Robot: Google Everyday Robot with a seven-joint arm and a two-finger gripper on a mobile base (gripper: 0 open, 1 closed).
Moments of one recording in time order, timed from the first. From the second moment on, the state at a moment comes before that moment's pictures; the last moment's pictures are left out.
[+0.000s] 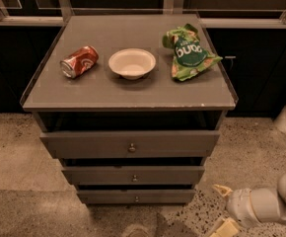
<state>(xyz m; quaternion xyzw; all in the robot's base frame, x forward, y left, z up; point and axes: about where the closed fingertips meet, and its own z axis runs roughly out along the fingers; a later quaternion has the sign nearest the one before) 0.361 -0.216 0.555 -0.47 0.79 0.27 0.27</state>
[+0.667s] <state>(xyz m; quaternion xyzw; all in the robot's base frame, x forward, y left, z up) 0.381 -0.174 0.415 -0.46 0.77 0.36 0.25</state>
